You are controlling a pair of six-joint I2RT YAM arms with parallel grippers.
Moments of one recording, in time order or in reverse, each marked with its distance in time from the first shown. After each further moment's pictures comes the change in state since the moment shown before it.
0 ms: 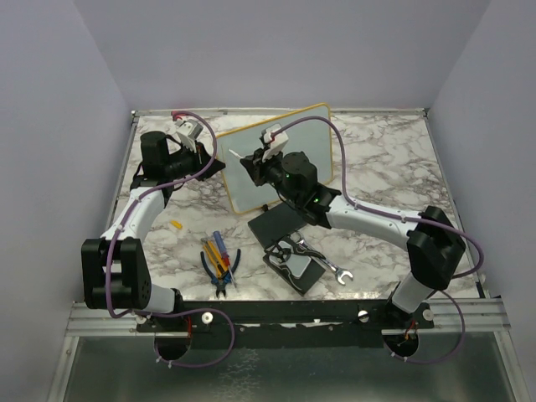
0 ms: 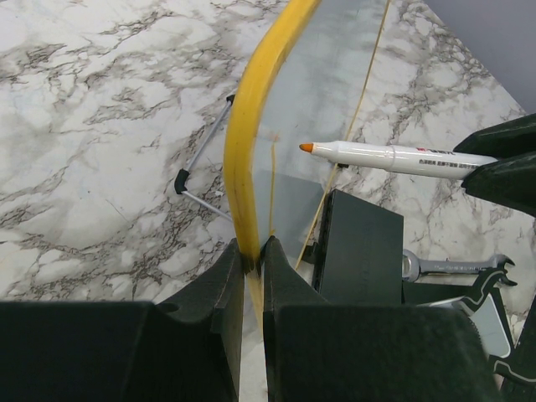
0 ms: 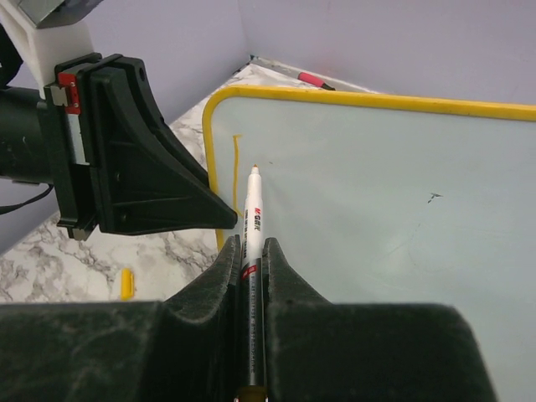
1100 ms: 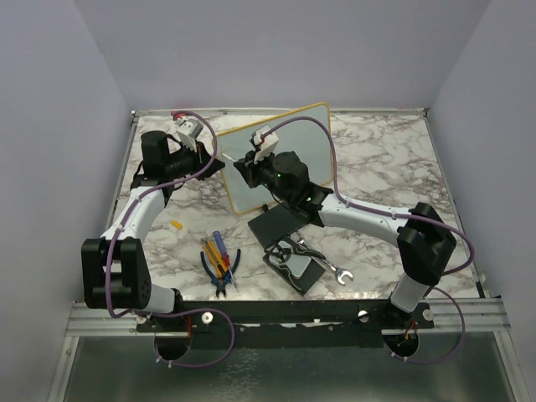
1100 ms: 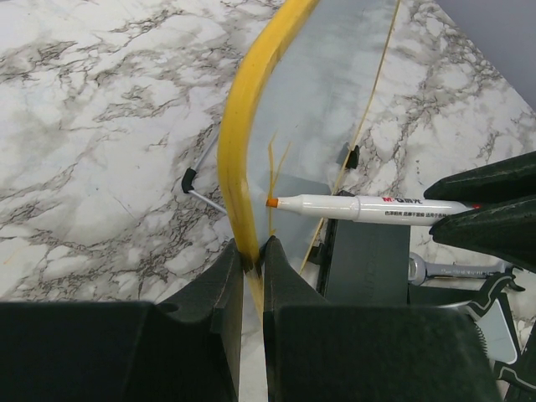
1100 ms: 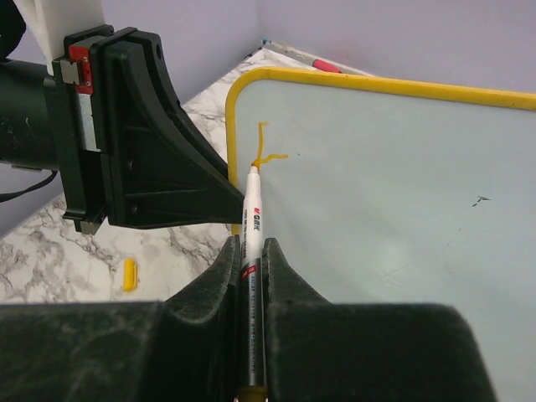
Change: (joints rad) left arm -0.005 0.000 0.007 -0.012 -0.027 0.003; right arm 0.008 0.068 0.056 -0.022 -0.019 -0.017
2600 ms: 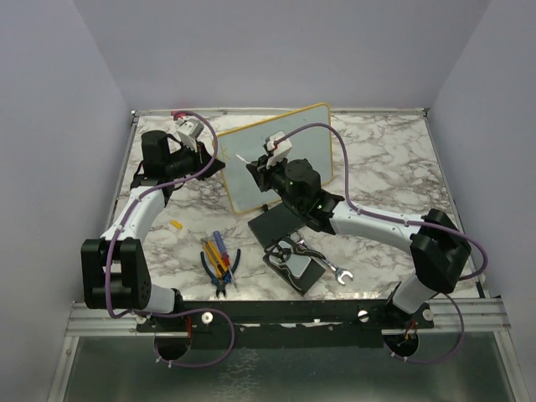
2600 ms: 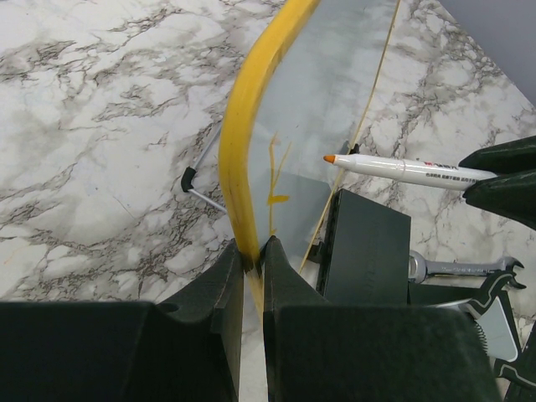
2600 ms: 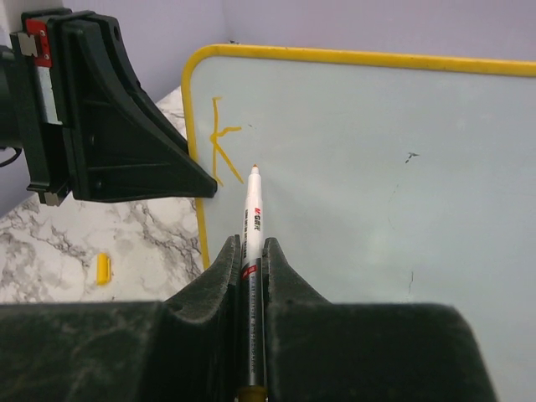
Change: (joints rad) left arm -0.003 0.000 0.006 -0.014 -0.013 0.012; right arm 0.003 -0.101 -0.144 0.052 0.068 -0.016
